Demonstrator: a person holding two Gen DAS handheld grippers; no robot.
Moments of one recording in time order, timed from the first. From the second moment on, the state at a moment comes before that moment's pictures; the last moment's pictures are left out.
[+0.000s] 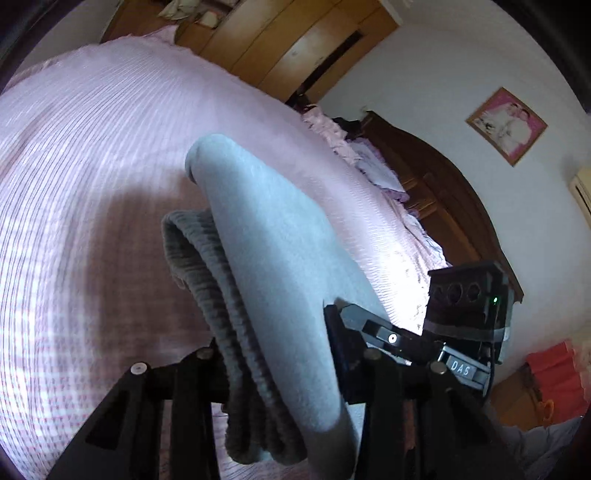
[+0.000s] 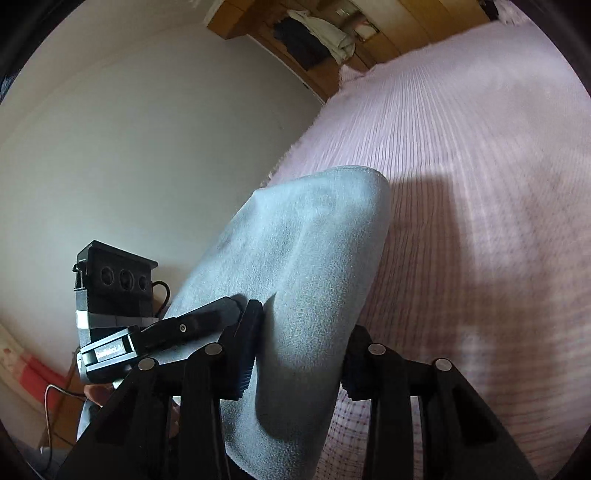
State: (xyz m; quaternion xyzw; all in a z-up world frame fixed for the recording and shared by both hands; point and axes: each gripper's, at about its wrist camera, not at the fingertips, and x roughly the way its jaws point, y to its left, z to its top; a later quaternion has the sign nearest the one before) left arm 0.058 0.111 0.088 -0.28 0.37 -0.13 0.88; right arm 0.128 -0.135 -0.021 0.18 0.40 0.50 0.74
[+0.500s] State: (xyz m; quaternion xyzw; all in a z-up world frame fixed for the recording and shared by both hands) left arm 0.253 0.000 0.105 -0.23 0.33 -0.16 0.90; right arm 0.293 -0.239 0.013 0.15 0.39 0.47 0.78
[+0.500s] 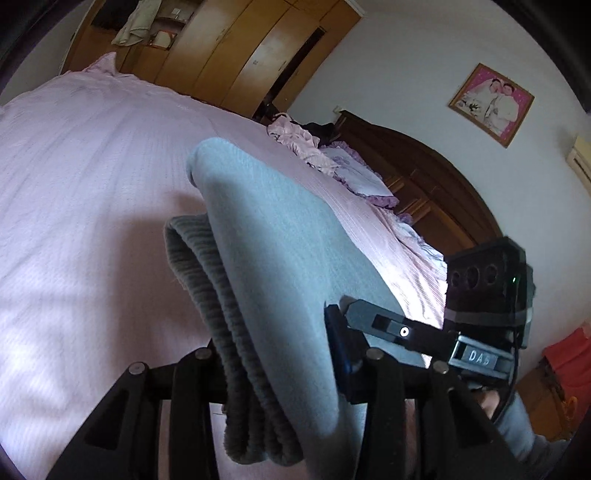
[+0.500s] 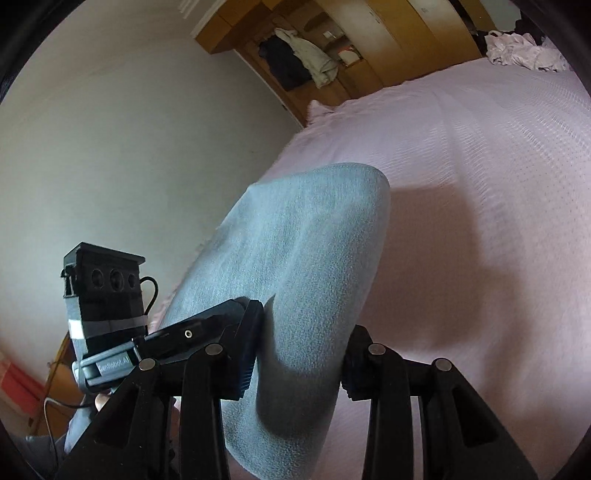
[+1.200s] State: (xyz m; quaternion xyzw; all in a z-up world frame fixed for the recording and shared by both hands) left arm 0.439 -0.019 -0.030 -0.20 0.38 -0.14 0.89; right arm 0.452 -0.255 -0.100 0.15 0.41 0.41 0.80
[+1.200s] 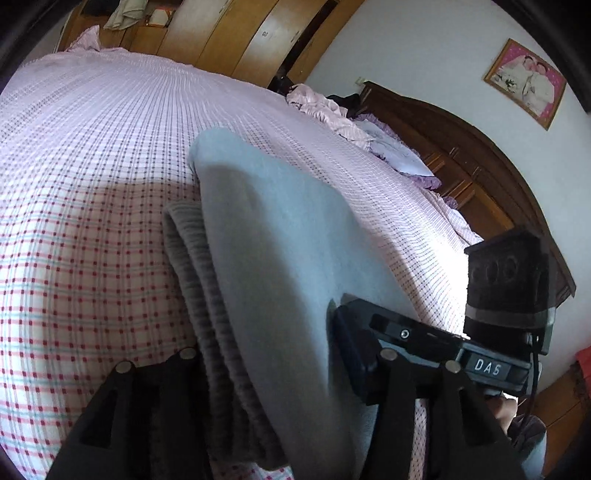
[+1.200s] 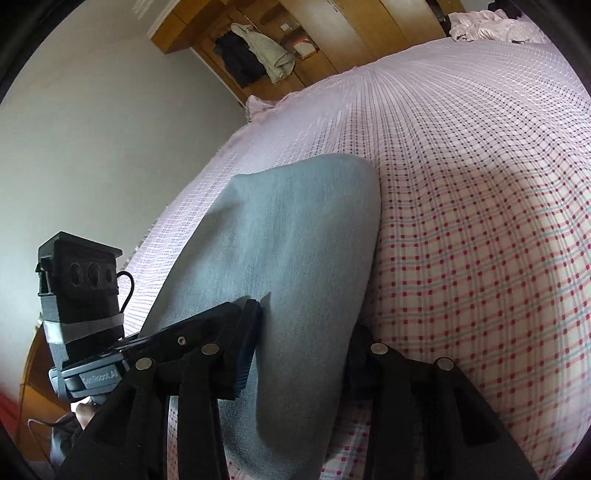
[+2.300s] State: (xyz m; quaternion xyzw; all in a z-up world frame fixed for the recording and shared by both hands) left arm 0.370 -0.077 0.022 -0.06 0.22 -0.02 0.97; right arm 0.364 -0.209 -0.035 0.03 0.18 0.34 0.92
